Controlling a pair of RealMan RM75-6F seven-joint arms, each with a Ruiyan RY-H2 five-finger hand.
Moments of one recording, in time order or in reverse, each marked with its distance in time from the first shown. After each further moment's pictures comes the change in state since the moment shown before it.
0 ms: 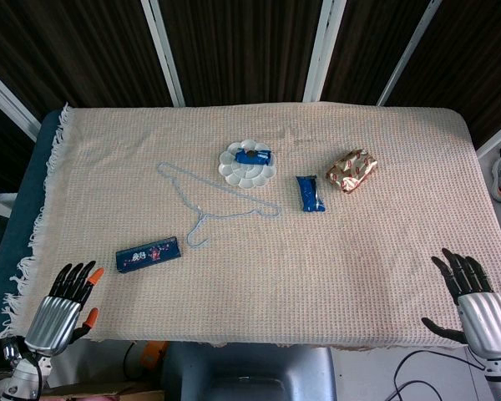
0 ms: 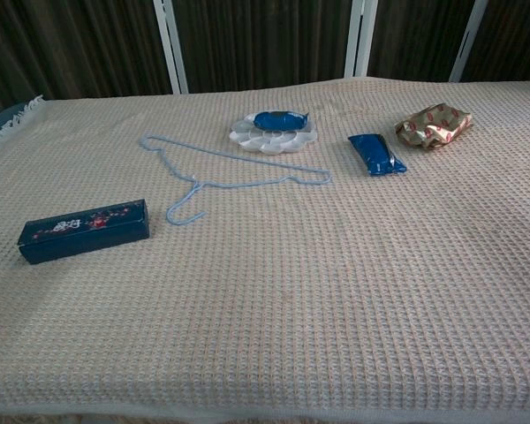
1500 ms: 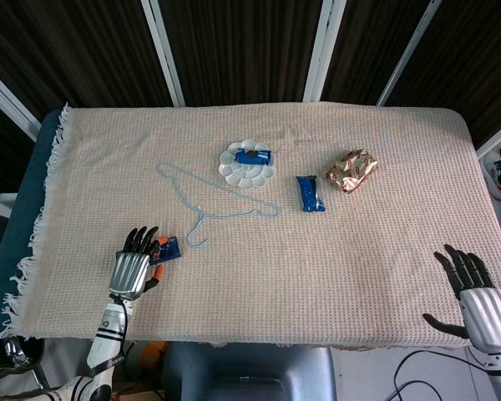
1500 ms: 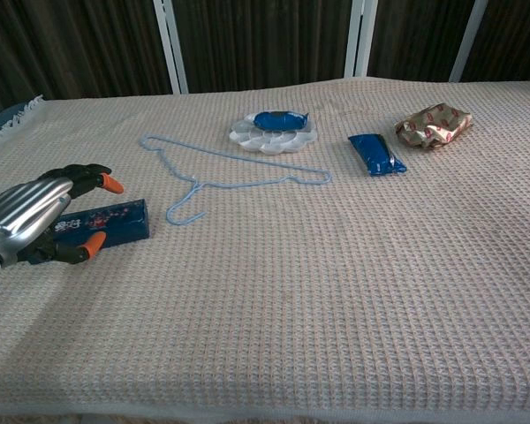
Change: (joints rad) left arm -0.269 -0.457 -0.231 0.239 -0.311 -0.259 0.099; right arm 0.013 0.012 0.014 -0.006 0.032 -0.020 0.024
